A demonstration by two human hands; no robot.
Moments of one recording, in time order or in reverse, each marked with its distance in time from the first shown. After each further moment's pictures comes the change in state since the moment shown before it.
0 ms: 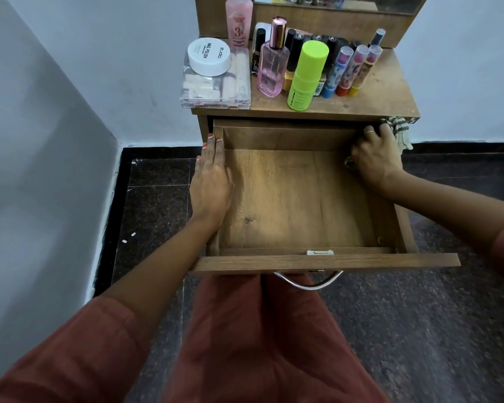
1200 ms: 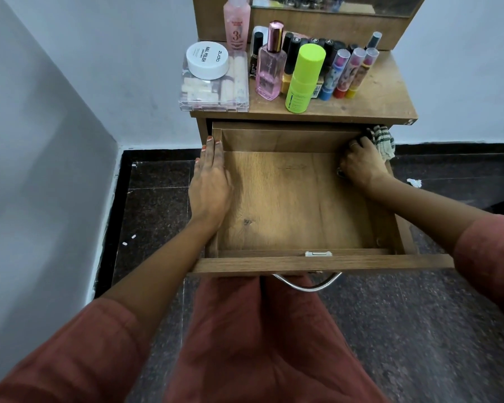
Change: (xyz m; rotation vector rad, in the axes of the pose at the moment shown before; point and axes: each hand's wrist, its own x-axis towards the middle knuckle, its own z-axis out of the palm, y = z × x) left_hand 0.000 0.001 0.001 0.024 0.010 0.002; right_hand 0.008 -0.012 0.004 0.055 -0.013 -0.124
